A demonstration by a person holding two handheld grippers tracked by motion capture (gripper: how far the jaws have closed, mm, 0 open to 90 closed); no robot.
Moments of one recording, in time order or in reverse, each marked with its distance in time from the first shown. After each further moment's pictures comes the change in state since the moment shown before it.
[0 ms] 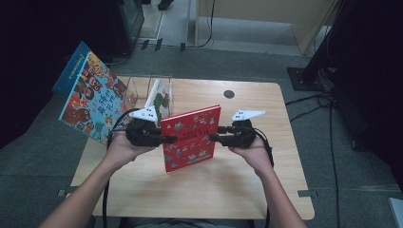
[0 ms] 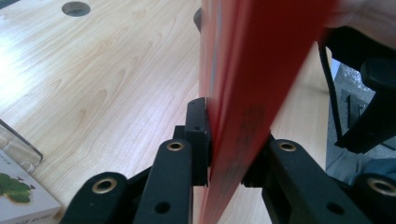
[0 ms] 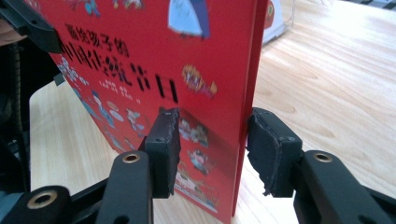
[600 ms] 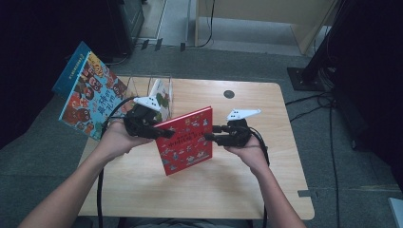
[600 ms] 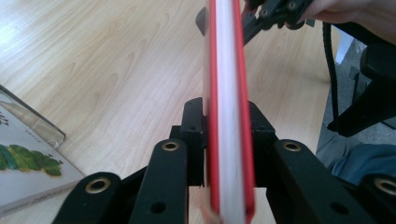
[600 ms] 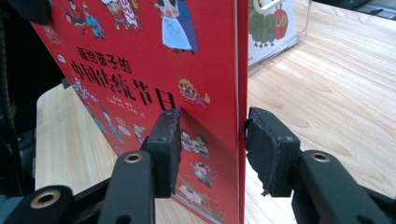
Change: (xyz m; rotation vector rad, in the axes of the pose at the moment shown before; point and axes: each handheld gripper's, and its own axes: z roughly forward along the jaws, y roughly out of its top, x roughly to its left) left arm -0.003 0.041 -0.017 0.160 0.041 -0.018; right arm 0.007 0.007 0.009 -0.015 0.026 -0.021
